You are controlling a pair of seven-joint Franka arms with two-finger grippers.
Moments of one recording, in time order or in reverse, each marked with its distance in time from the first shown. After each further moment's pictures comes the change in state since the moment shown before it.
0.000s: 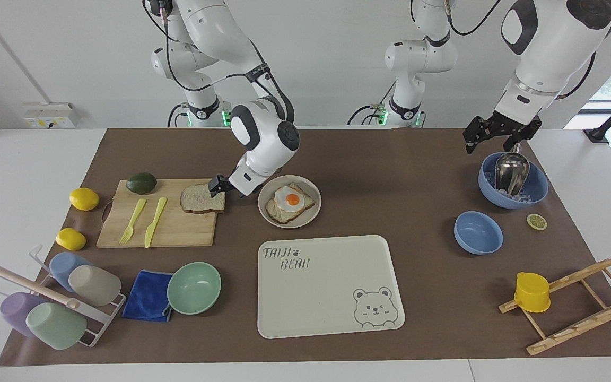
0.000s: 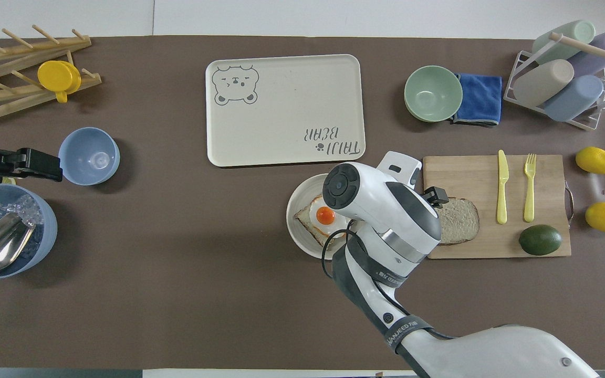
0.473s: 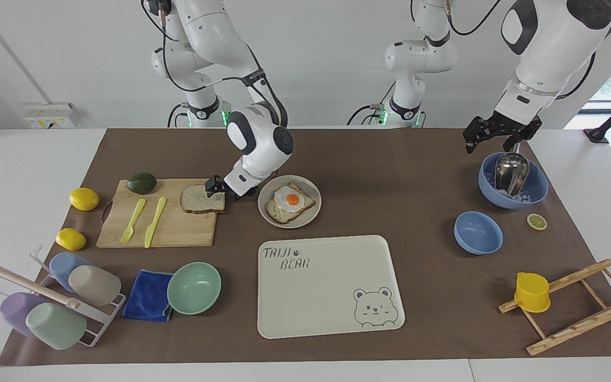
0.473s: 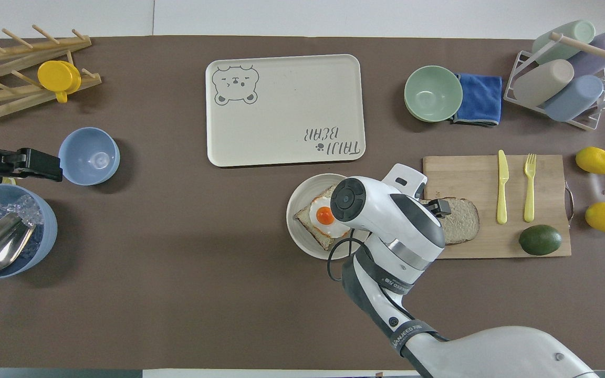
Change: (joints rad) left arm 0.000 0.000 0.000 0.000 0.000 0.000 0.000; right arm -0.006 -0.007 -0.002 -0.084 -0.008 0.077 0.107
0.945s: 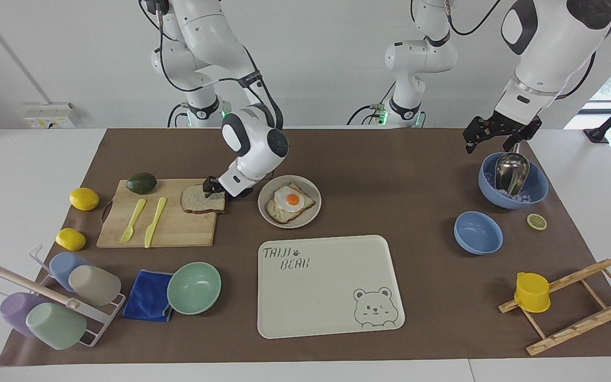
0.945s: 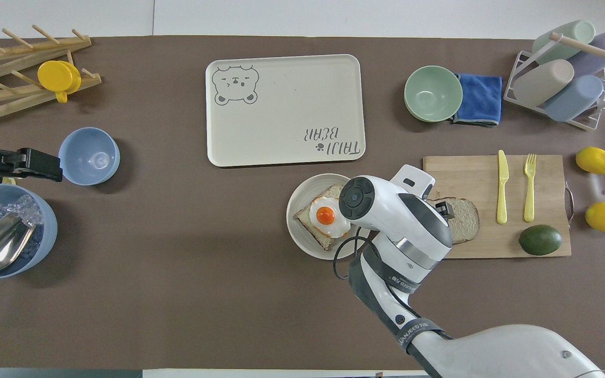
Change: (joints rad) left arm 0.000 0.000 0.000 0.000 0.000 0.000 0.000; right arm -0.022 -0.009 0.000 -0.020 0.000 0.004 0.015
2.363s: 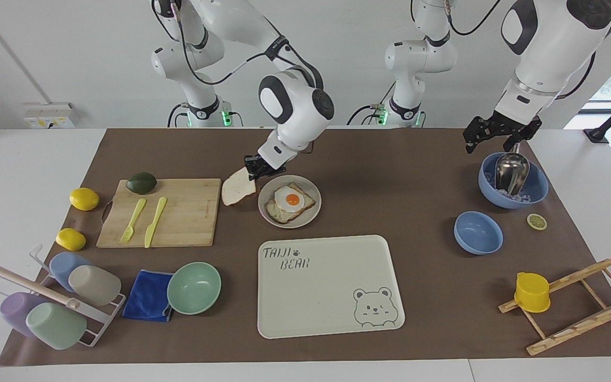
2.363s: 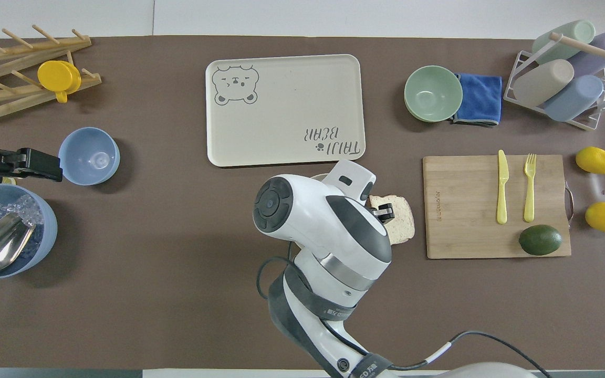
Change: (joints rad) left arm 0.000 0.000 0.000 0.000 0.000 0.000 0.000; right arm 0.072 0.028 0.169 0.345 0.111 -0.279 0.007
